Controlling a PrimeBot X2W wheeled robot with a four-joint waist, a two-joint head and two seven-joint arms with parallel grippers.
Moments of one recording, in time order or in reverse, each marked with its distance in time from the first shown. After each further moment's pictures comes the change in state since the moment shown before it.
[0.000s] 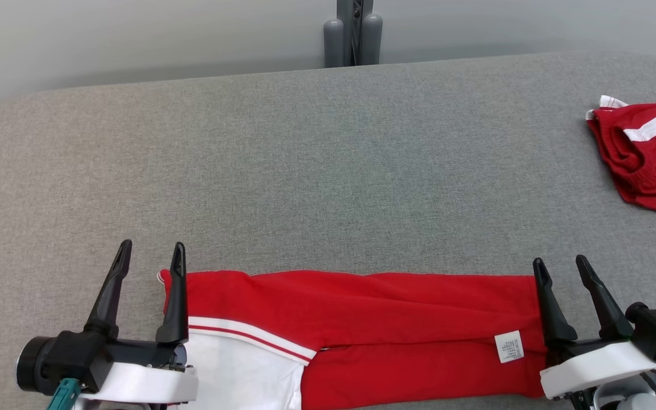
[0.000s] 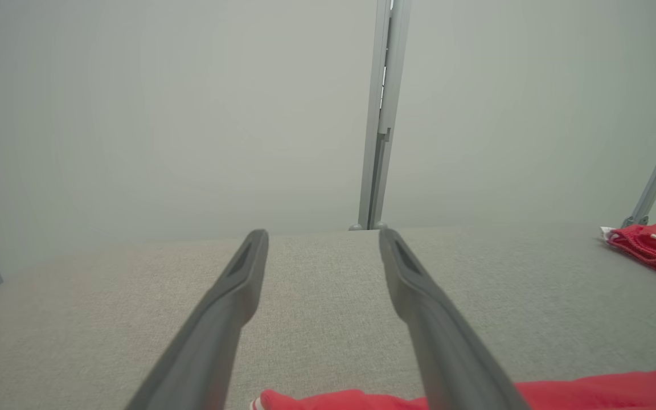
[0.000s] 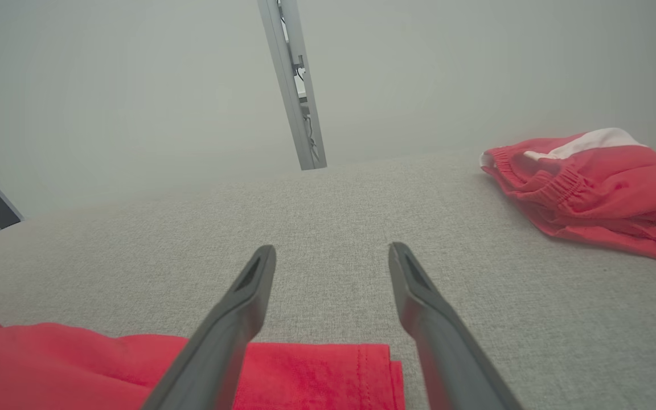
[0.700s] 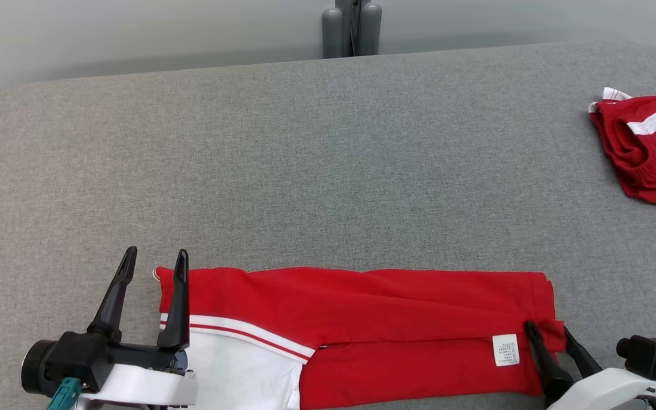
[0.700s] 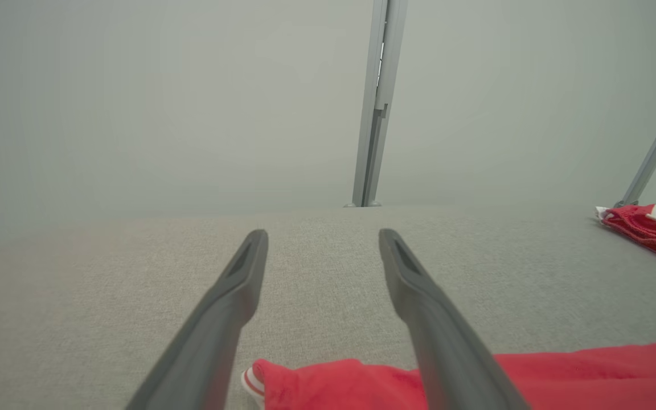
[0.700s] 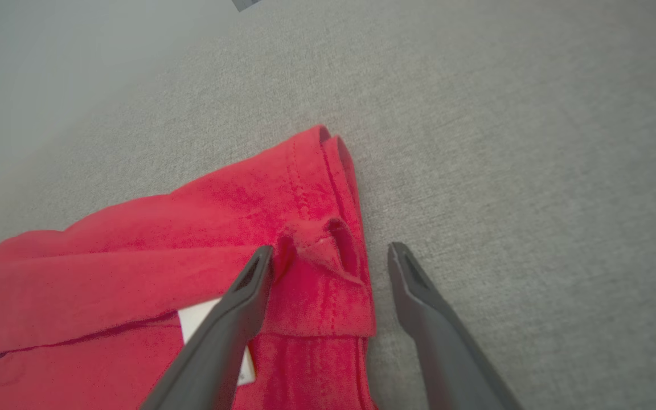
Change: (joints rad) left arm 0.006 -0.022 0.030 0.047 0.010 -0.065 0.000; right arm 0.040 -0.044 0.066 0.152 0.299 0.000 0.159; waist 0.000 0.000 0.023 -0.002
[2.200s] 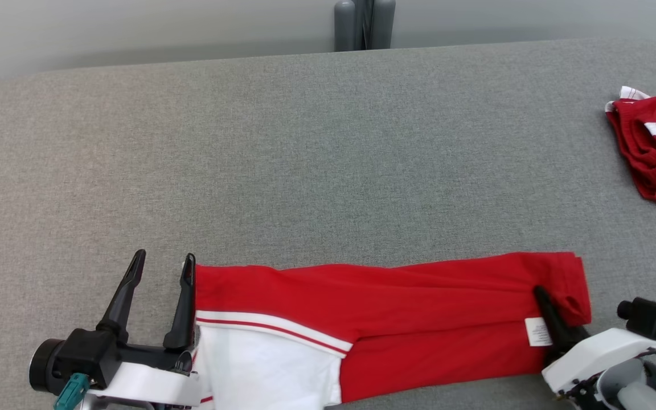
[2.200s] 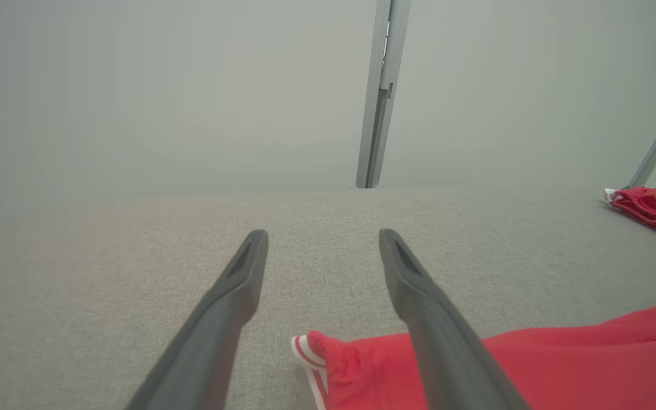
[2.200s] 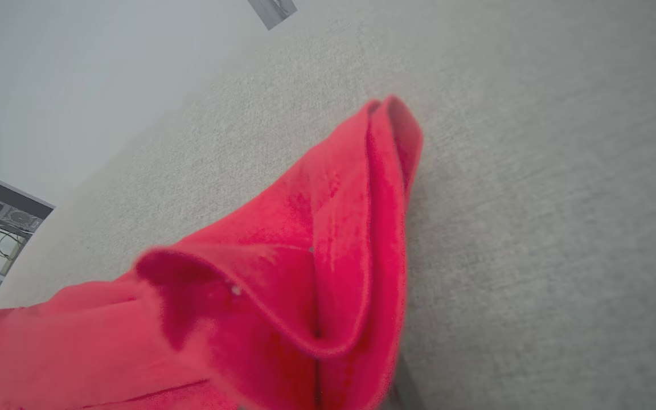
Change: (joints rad) left arm -0.014 0.000 -0.008 0.048 0.006 -0.018 0.000; right arm -0.222 -0.143 0.317 0.189 0.369 0.000 -0.148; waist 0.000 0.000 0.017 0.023
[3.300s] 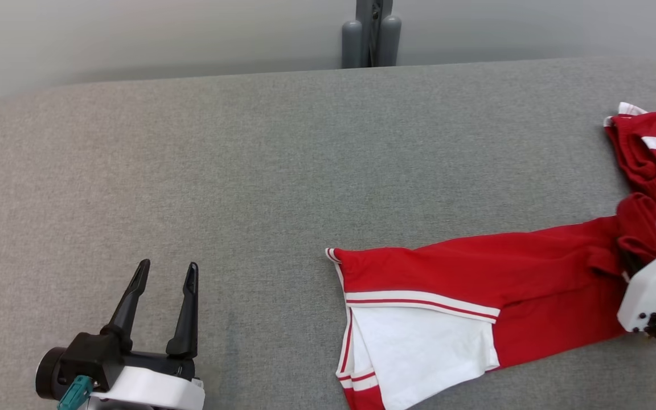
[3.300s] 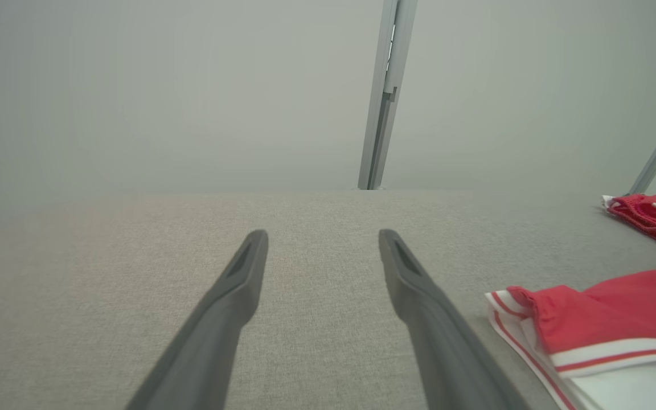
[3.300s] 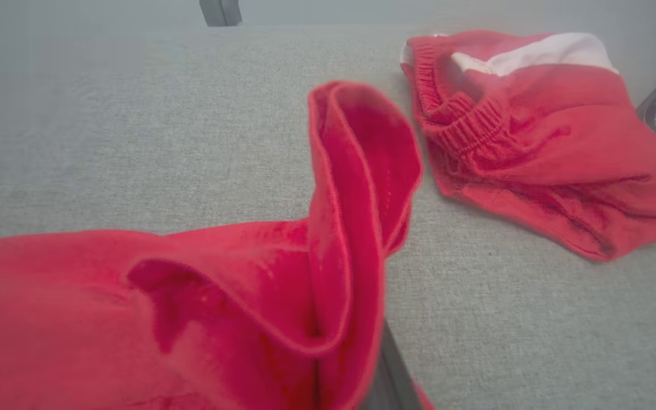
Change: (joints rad) left arm 0.003 0.000 -0.011 0.038 -0.023 -0.002 0.000; right arm -0.281 -0.175 0.017 0.286 -0.289 0.000 0.177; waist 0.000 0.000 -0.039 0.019
